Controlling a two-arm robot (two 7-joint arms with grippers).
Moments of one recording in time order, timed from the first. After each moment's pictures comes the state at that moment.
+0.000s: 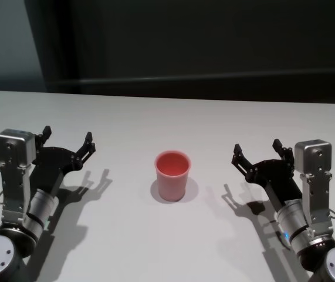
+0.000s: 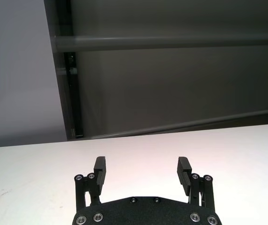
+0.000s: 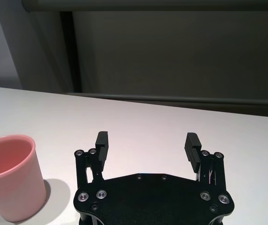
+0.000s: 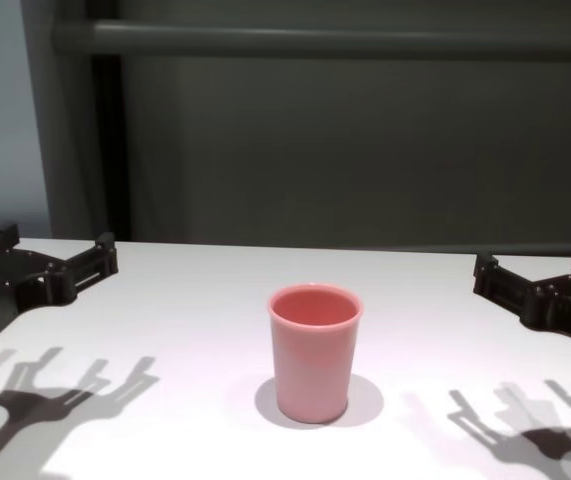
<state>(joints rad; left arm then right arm) 0.01 0.22 0.15 -1.53 -0.14 -0.08 -0.05 -0.06 0.16 -0.26 -1.64 0.19 -0.04 -0.06</state>
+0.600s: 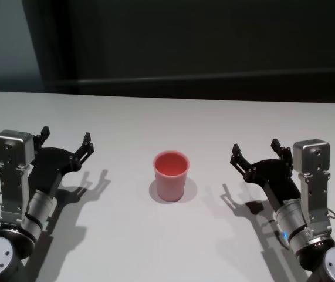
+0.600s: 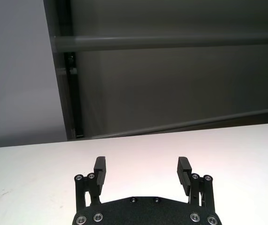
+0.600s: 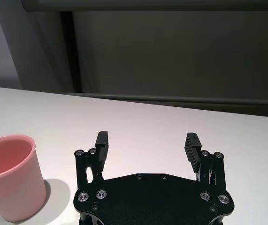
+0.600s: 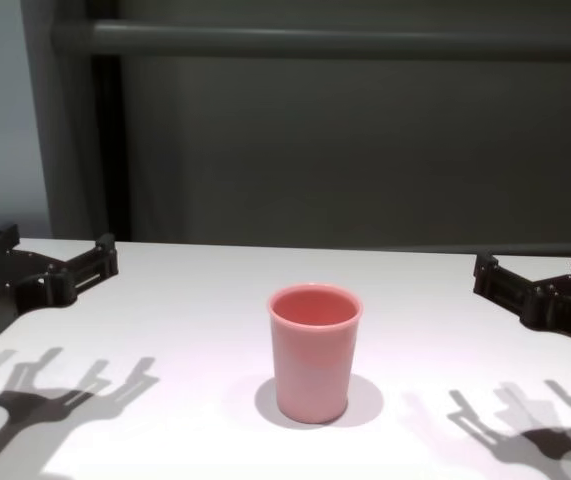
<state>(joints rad) 0.01 0.22 0.15 -1.53 -0.12 -0.08 -0.05 -0.06 0.16 -0.26 -1.64 0.19 -0.04 -0.06</state>
